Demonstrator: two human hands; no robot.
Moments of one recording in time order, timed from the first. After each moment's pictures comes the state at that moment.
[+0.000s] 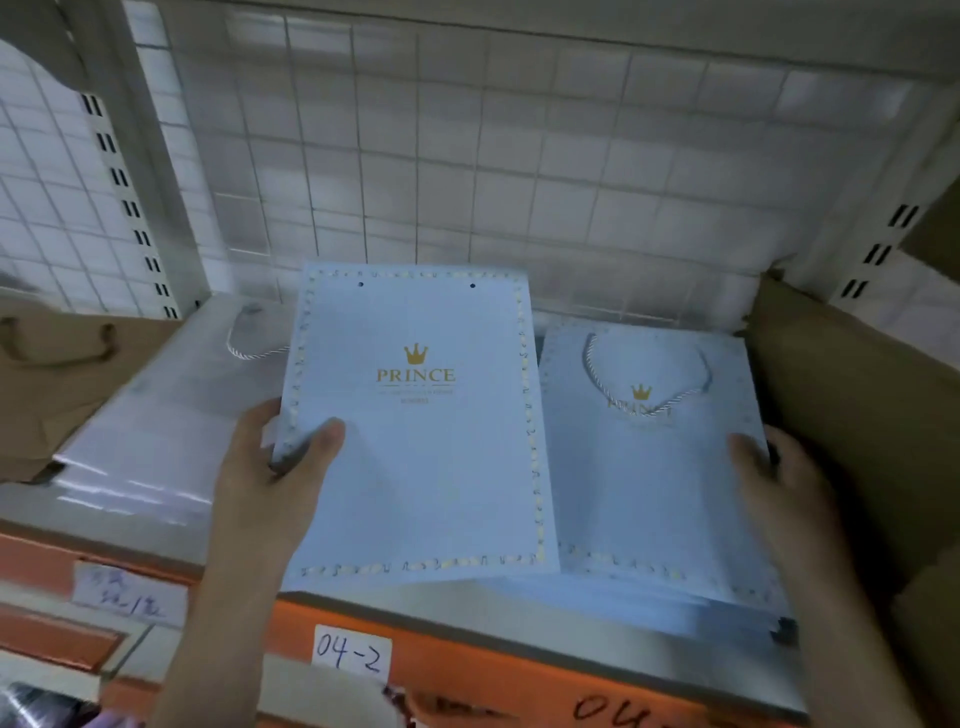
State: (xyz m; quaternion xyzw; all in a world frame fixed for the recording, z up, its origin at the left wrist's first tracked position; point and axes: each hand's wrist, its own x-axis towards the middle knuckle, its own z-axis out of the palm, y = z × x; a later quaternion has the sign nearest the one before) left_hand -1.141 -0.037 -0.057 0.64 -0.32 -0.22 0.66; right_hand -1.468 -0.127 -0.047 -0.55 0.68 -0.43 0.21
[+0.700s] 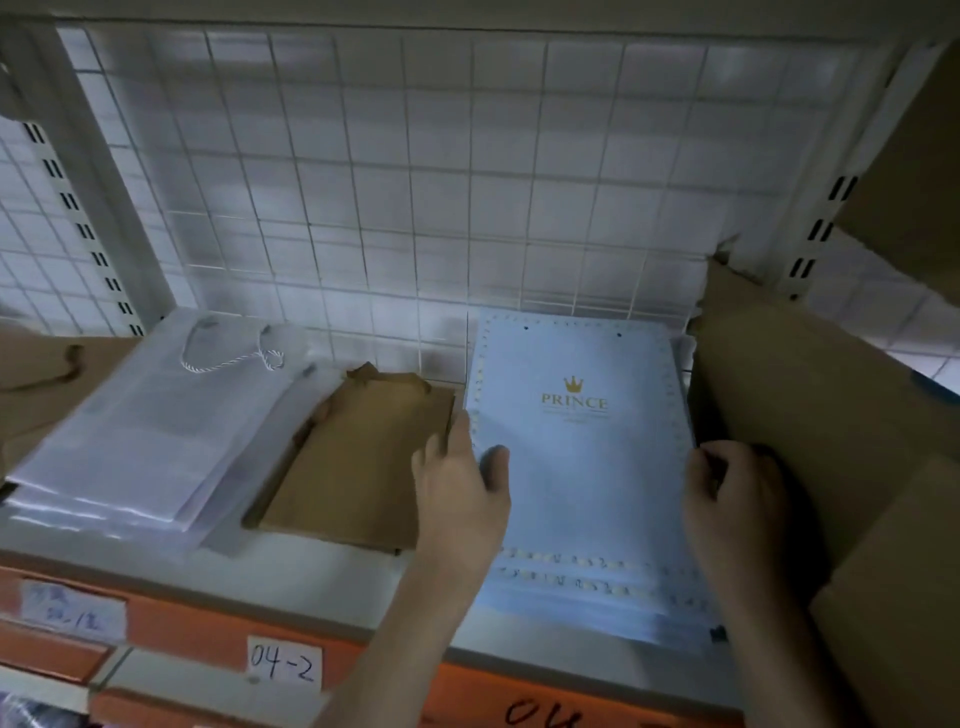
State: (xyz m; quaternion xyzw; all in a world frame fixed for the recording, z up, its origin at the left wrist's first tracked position) left_hand -1.286 -0.107 -0.088 0.71 -0.55 -0.10 0.44; right_hand -1.484 -0.132 -0.075 -0.58 0.71 -0.40 0.03
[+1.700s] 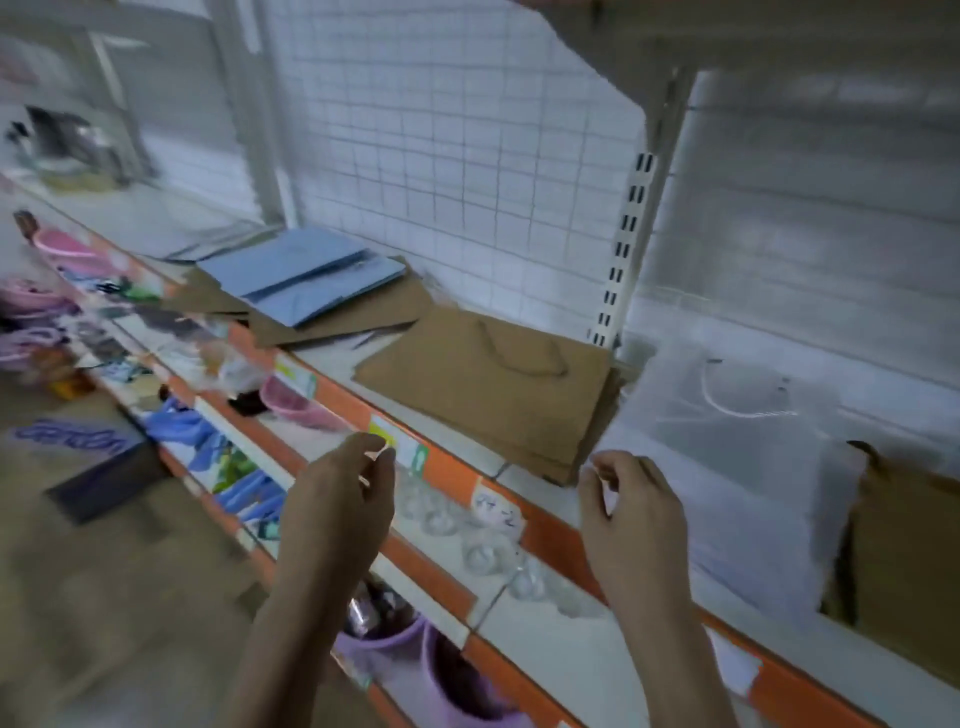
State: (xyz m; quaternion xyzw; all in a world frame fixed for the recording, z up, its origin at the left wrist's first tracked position) left_hand -0.801 0.134 -0.076 0.84 -0.34 0.10 0.41; right_hand -0.972 0.003 -0.082 -0.81 0.42 -0.39 0.14
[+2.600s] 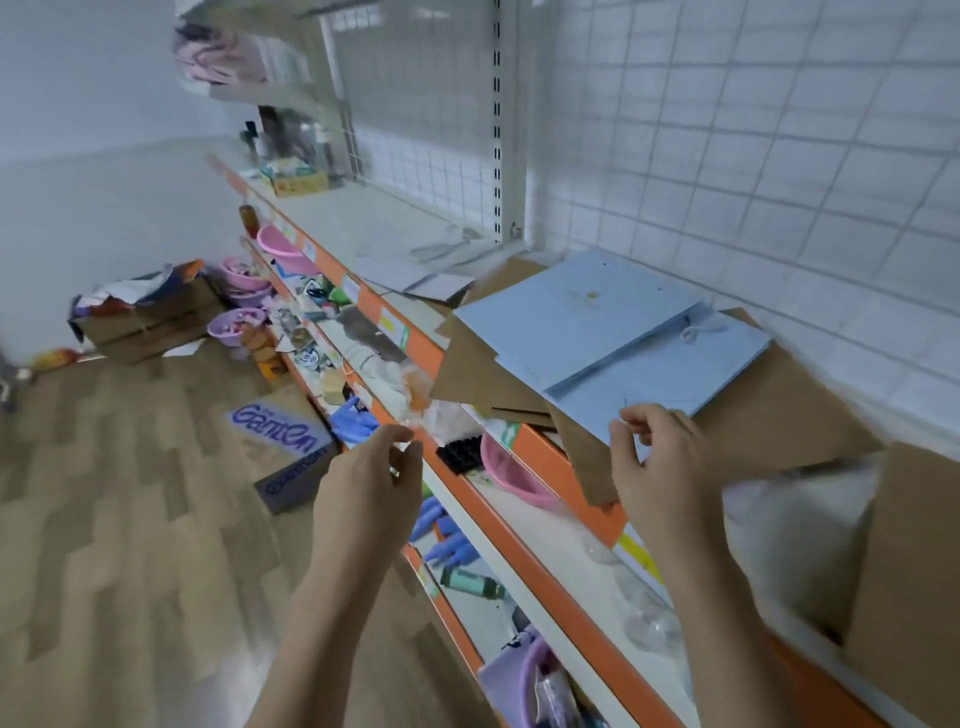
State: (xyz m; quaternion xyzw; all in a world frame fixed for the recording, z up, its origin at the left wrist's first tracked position) left_hand -0.357 0.182 -0.094 0.90 -0.22 0.12 0.35; right_hand -0.475 -0.005 -0.096 -0.83 0.32 -0.38 0.26
